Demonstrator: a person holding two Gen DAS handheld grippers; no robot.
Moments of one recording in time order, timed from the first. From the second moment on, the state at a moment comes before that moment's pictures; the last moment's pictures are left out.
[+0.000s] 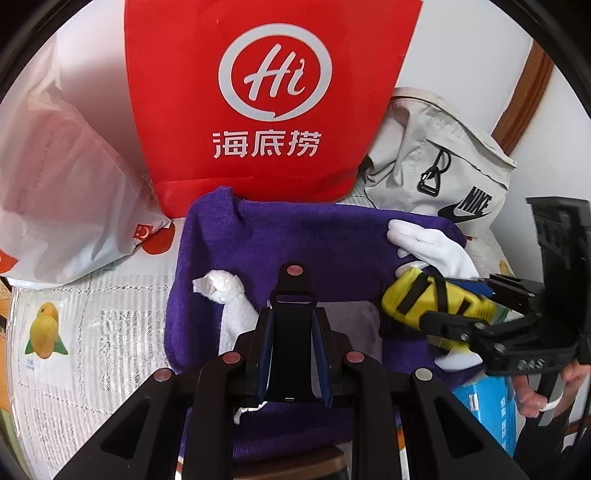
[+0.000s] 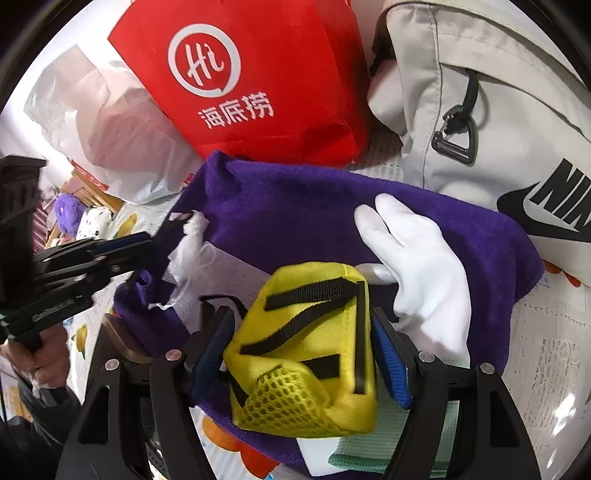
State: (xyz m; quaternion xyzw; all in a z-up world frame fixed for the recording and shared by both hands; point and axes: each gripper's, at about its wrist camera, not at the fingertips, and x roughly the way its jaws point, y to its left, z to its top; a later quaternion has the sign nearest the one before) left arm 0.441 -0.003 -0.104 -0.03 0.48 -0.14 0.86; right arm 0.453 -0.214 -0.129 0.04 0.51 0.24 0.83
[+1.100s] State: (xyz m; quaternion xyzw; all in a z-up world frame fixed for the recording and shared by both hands) left arm 0.458 -0.004 -0.118 -0.01 0.51 -0.10 0.85; right arm 0.444 -0.233 -0.104 0.07 0.47 0.23 0.85
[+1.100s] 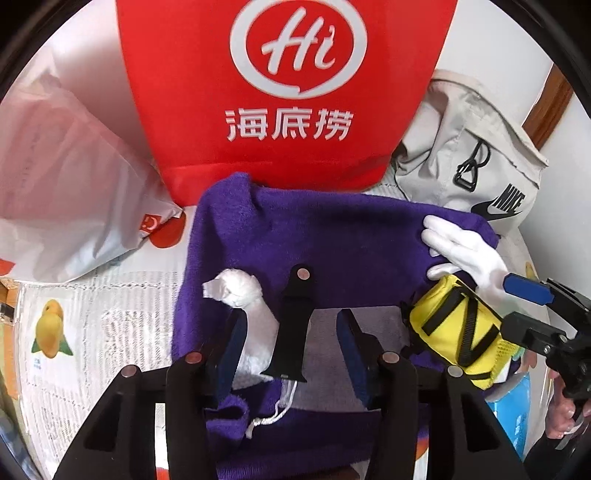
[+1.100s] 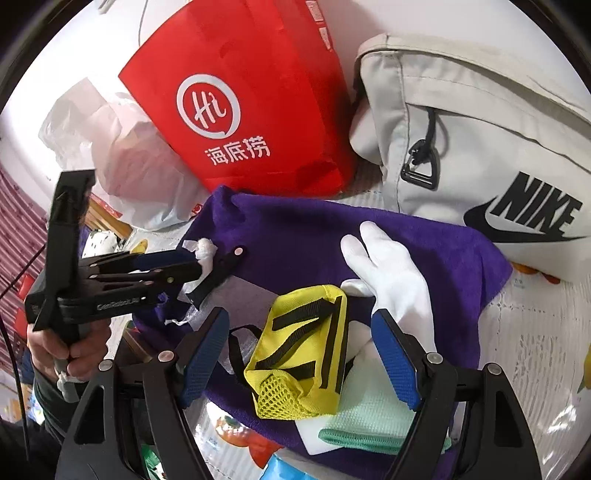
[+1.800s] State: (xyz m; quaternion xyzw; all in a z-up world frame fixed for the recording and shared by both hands) left arm 0.314 -0.010 -0.040 0.00 0.46 -0.11 0.88; right arm 0.318 -0.245 -0.049 0.08 0.44 0.22 0.87
